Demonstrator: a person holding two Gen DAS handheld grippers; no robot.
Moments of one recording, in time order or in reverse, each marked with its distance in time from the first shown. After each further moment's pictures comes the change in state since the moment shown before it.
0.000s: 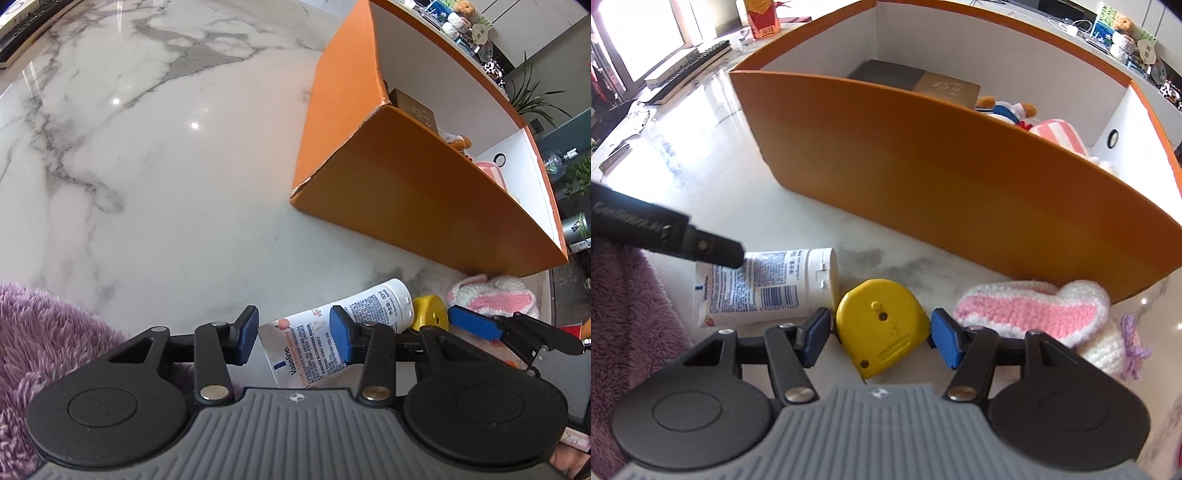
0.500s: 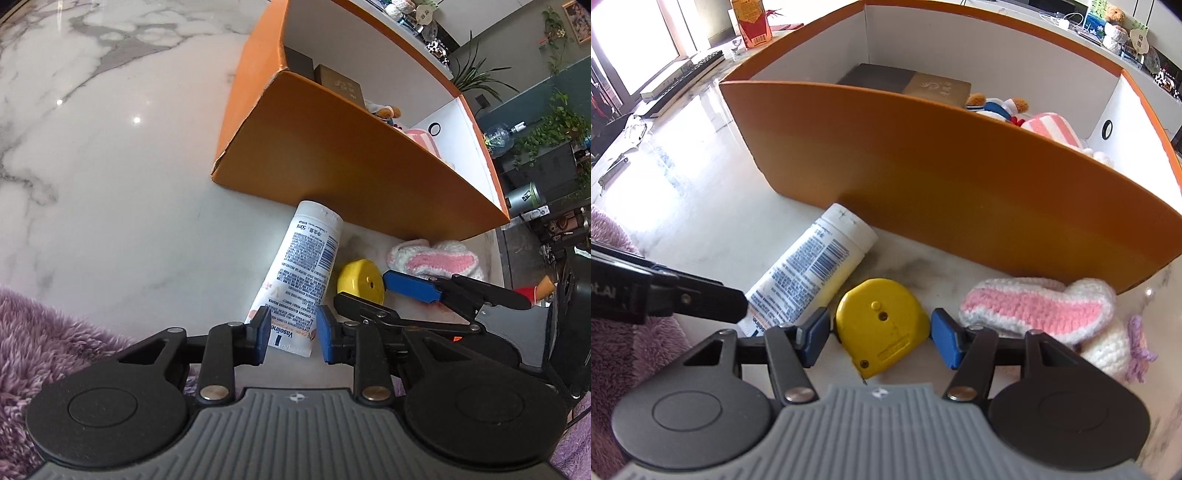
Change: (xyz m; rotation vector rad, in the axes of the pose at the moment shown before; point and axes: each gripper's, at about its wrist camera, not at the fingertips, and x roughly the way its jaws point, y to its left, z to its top) left arm 0.001 -0.022 -0.009 0.091 0.039 -0.161; right arm -0.002 -0.003 -0.003 0.042 -0.010 0.025
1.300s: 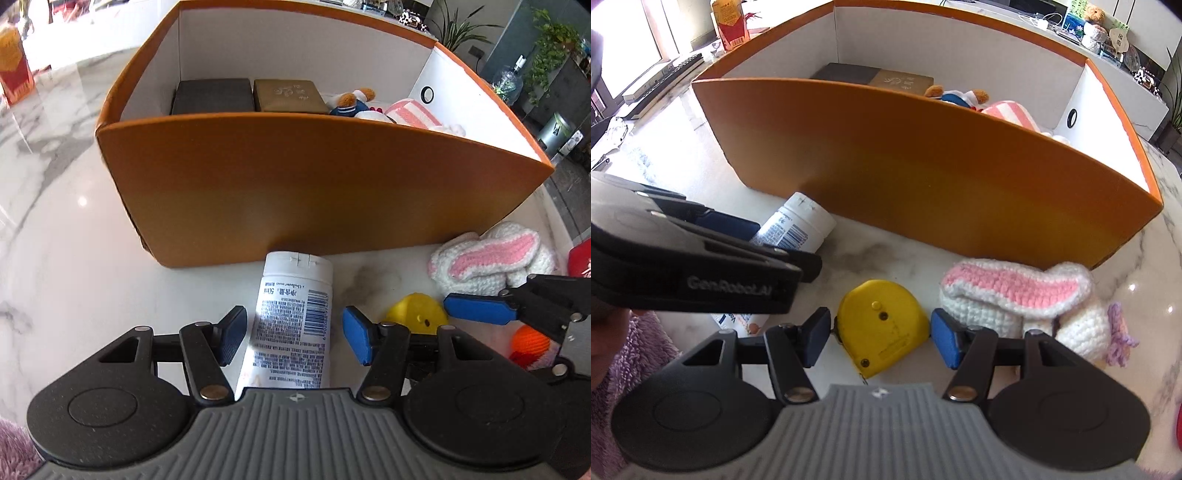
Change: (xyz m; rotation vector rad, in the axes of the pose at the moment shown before) left arm 0.055 -0.056 0.012 0.320 -0.092 0.248; right arm -0.008 -0.016 -0.014 0.021 -0.011 -0.069
